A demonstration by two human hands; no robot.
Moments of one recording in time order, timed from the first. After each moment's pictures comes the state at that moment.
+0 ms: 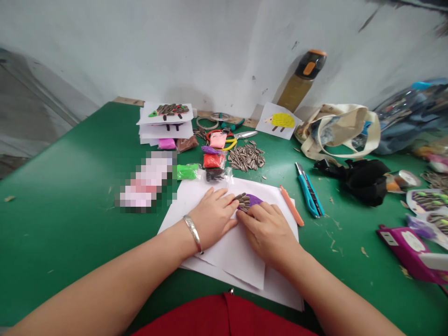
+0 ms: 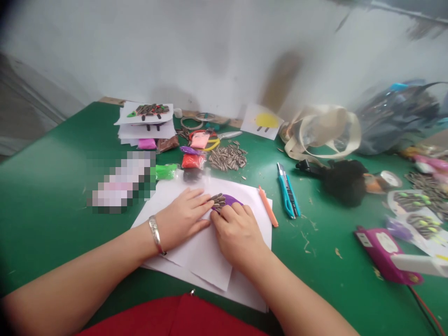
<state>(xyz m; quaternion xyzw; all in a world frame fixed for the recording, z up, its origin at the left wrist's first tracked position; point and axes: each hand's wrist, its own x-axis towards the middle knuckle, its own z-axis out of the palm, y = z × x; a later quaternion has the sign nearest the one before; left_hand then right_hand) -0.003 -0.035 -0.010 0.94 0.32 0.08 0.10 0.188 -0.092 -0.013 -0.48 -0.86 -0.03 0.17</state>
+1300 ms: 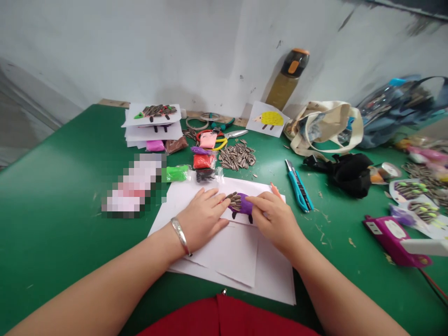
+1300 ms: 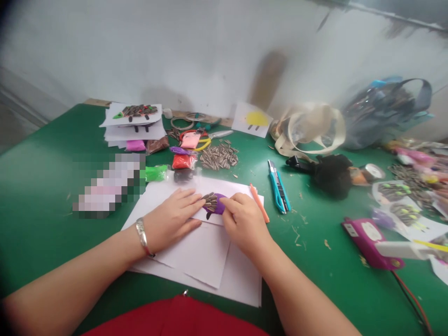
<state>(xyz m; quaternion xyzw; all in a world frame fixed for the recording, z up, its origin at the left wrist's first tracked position) -0.004 -0.032 -0.007 0.94 0.30 0.11 0.12 0.215 -0.078 -0.011 -0.56 -0.77 0.08 0.28</state>
